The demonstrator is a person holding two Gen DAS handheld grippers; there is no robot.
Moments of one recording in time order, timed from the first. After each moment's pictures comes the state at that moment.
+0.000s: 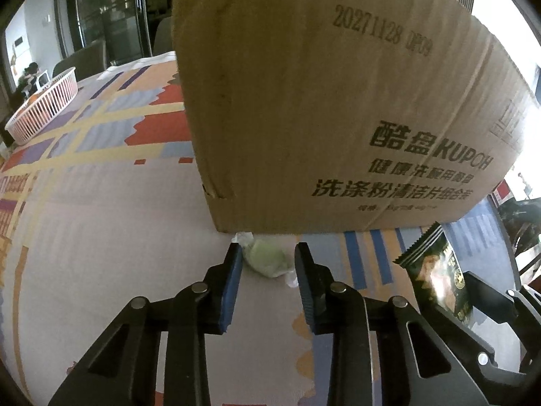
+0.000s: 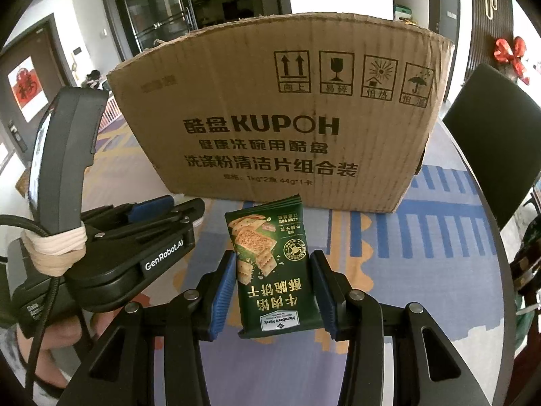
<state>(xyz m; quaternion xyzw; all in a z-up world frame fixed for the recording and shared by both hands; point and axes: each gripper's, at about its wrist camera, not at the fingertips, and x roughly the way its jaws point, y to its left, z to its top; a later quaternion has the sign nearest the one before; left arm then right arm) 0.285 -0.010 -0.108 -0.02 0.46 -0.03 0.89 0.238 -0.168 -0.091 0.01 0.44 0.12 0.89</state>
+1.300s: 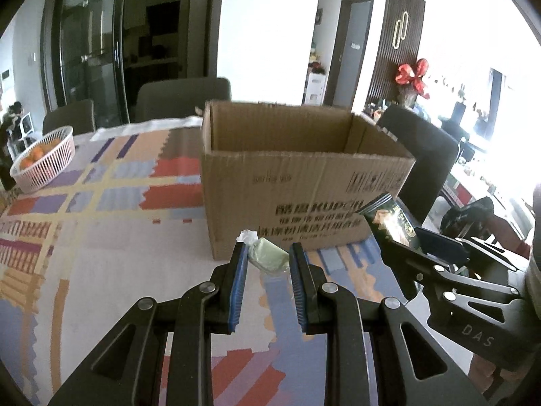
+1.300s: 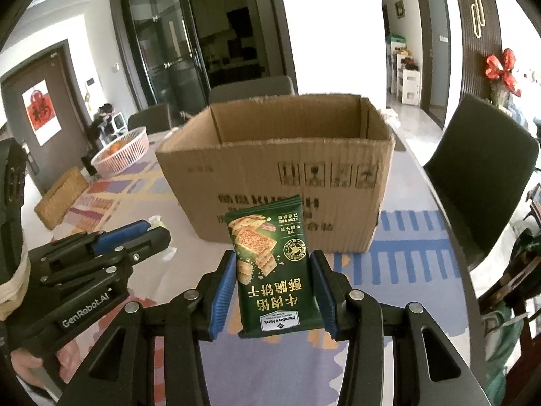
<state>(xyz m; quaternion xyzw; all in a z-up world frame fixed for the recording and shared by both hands) 0.202 -0.005 0.002 -0.01 0.35 -0.11 0.93 0.201 -0.194 -0.020 0.03 0.35 0.13 0.93</state>
